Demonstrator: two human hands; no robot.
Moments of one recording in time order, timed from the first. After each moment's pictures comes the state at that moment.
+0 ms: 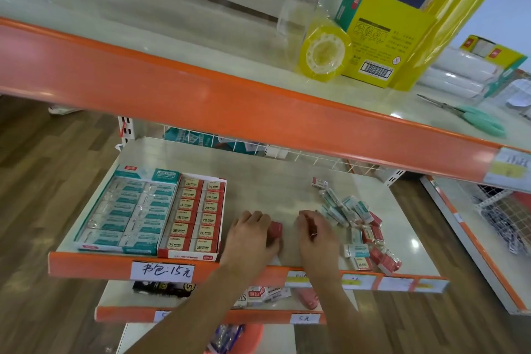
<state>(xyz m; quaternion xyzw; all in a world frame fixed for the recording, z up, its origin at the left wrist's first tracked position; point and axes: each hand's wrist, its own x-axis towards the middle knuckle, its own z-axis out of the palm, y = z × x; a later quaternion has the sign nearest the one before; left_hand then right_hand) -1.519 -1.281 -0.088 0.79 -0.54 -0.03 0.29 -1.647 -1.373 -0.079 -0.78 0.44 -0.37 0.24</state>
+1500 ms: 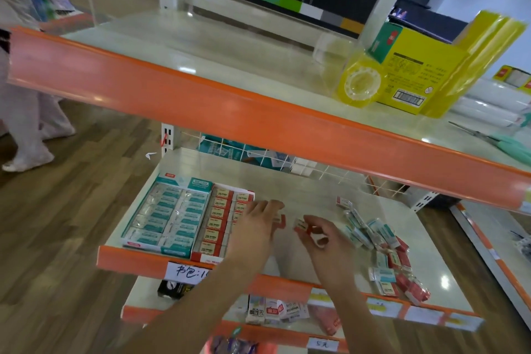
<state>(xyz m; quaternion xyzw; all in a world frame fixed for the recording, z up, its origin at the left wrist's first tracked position) -1.477 -1.257 -0.051 0.77 -0.49 -0.02 0.41 -1.620 -1.363 -0.058 -0.81 0.39 -0.32 0.29</state>
